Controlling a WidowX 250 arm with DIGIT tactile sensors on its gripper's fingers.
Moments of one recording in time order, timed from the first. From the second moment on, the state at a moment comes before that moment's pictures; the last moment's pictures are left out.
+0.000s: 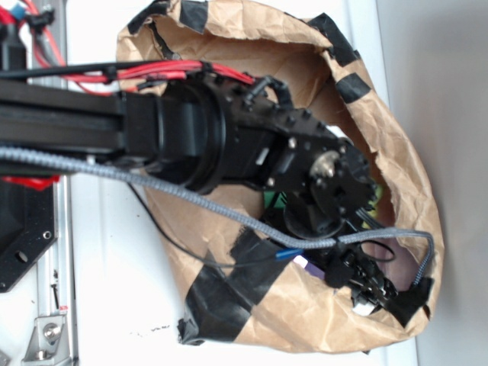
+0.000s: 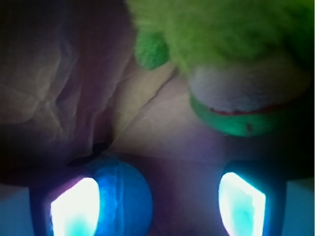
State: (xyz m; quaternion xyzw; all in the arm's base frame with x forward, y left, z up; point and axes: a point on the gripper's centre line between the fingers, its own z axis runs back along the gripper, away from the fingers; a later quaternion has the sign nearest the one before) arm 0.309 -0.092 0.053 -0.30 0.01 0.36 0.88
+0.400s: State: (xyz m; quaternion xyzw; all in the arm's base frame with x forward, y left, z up) arm 0.298 -0.097 0.034 -0.27 0.04 0.38 0.88
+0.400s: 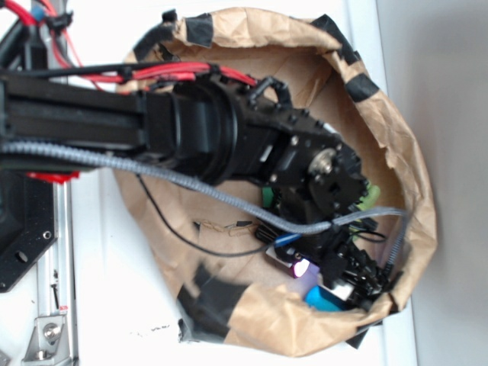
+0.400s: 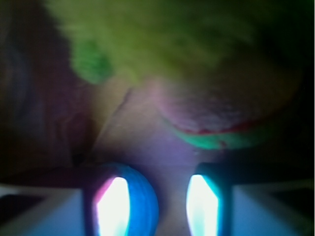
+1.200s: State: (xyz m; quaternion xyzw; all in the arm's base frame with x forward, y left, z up) arm 0.248 0.006 0.125 0.00 -0.04 0.32 0.95
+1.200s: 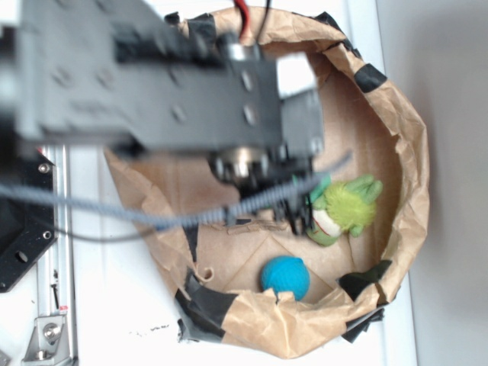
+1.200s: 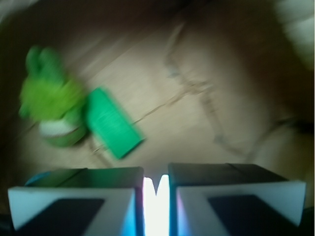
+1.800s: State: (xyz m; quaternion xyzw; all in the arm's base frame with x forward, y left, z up) arm 0.265 -0.024 0.095 -0.06 0.02 0.42 0.90
